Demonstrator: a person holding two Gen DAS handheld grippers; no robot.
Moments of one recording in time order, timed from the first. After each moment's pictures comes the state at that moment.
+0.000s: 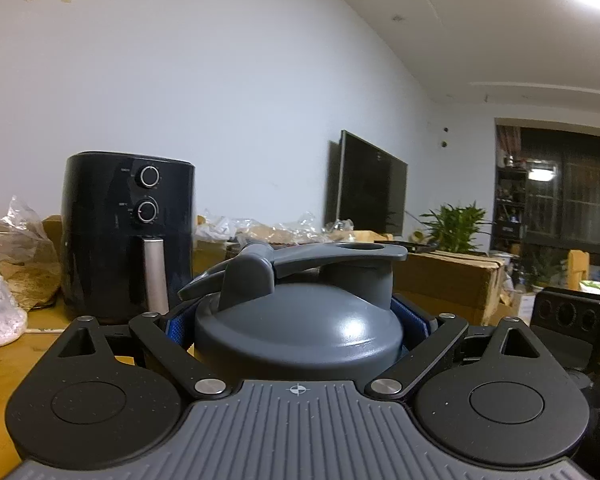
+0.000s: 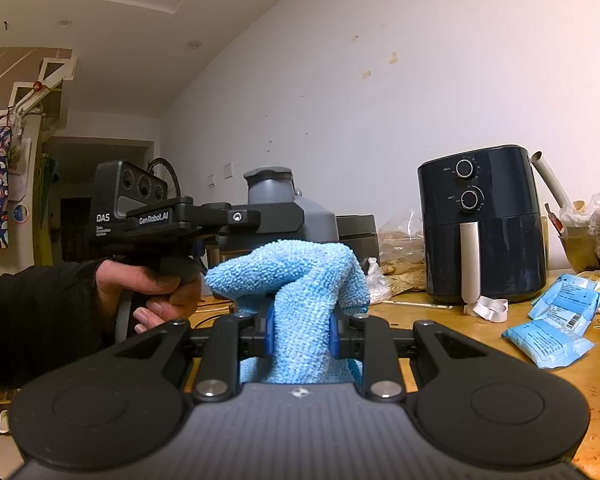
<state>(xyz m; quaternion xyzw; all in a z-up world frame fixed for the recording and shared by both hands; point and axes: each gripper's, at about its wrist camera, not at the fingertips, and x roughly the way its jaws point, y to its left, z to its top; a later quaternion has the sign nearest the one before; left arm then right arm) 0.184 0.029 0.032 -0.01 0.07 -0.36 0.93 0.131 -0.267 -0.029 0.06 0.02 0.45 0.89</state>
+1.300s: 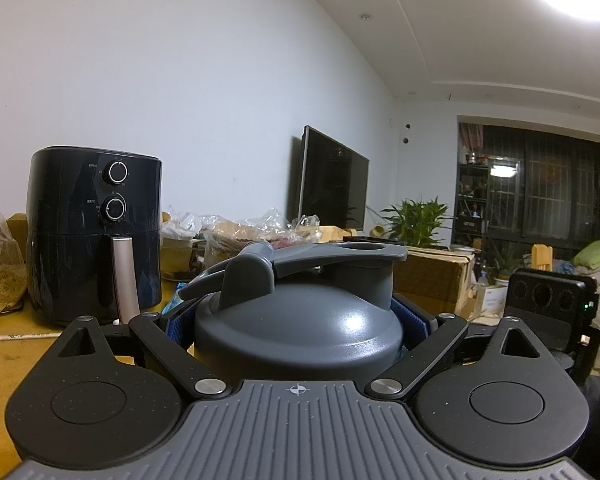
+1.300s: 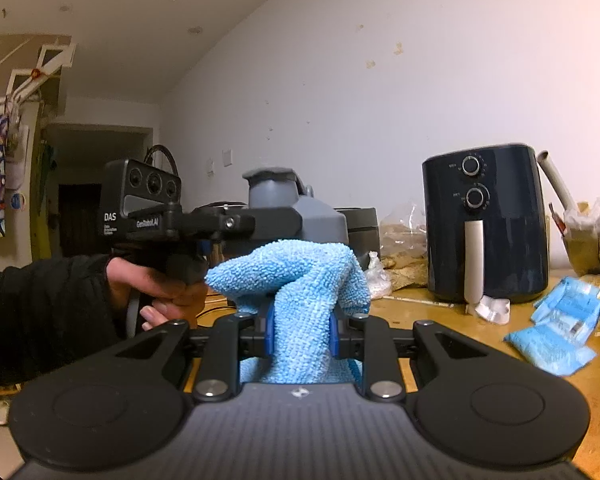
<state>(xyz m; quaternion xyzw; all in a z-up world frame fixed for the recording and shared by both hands) 0.195 0.037 0.030 -0.01 0.07 -0.42 0.90 0.131 -0.251 -0.013 0.04 0.03 0.44 0.90</state>
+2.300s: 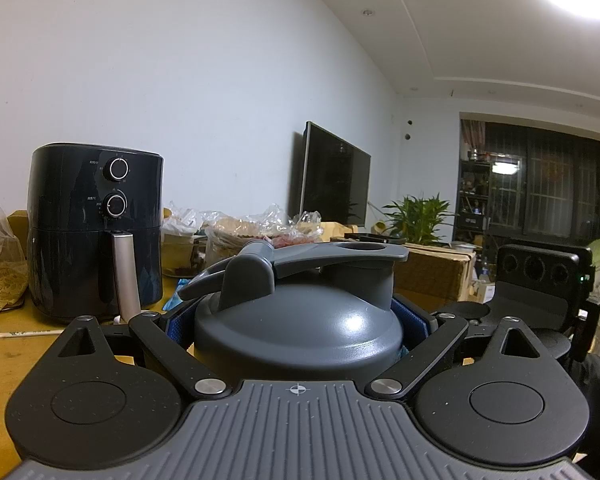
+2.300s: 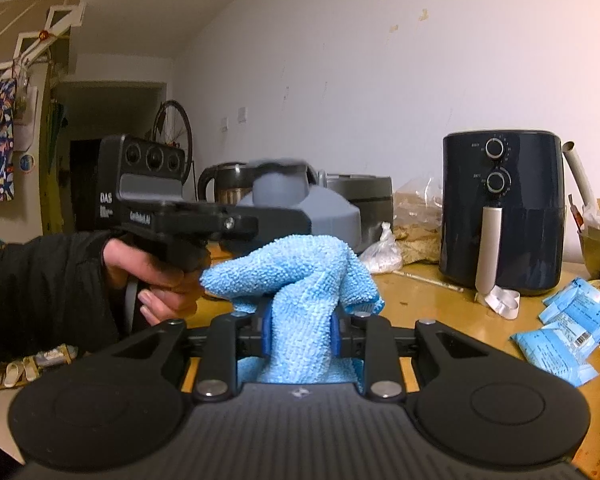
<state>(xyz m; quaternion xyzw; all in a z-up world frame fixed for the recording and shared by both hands) 0.197 0.038 0.032 -0.01 0.08 -0.42 0.90 0.148 -0.238 0.005 -0.01 0.10 0.46 0.88</state>
